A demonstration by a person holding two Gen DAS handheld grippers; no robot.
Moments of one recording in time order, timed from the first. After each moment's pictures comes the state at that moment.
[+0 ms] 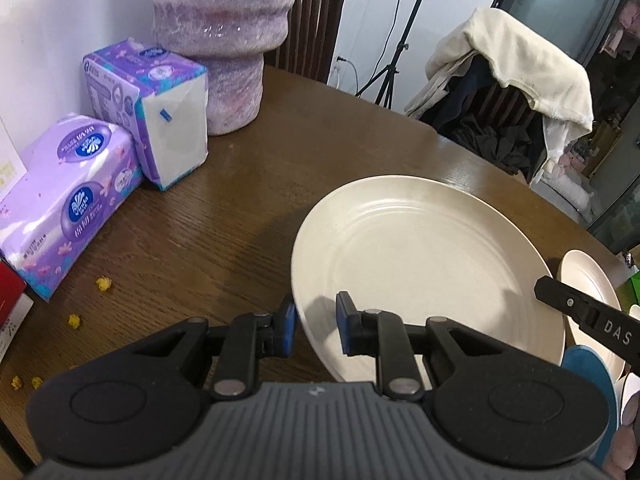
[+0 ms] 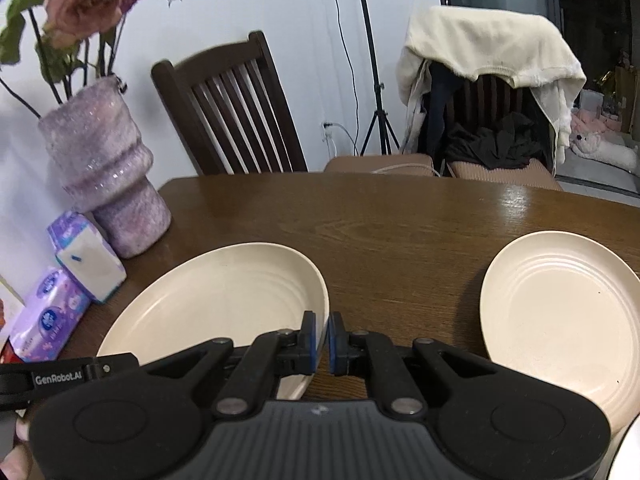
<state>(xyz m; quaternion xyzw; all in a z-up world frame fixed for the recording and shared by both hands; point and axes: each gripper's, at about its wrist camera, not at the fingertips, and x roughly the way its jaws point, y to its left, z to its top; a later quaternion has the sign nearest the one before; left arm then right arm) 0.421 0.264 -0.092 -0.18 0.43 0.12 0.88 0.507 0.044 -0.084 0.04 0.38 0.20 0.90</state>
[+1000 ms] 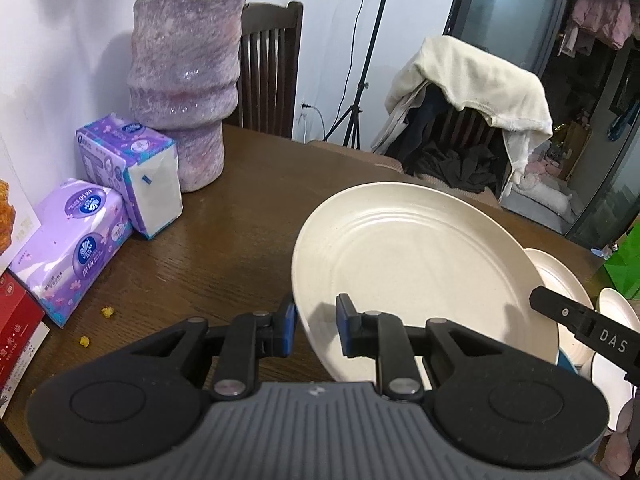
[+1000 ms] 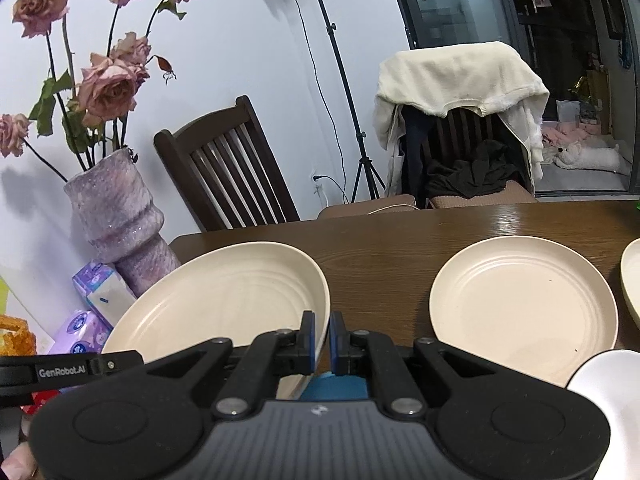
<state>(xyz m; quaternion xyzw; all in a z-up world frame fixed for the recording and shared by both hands) 0.387 0.220 -0.050 -0.13 0.36 0.09 0.92 0.450 -0.010 -0.065 0.10 0.31 0.18 0.93</state>
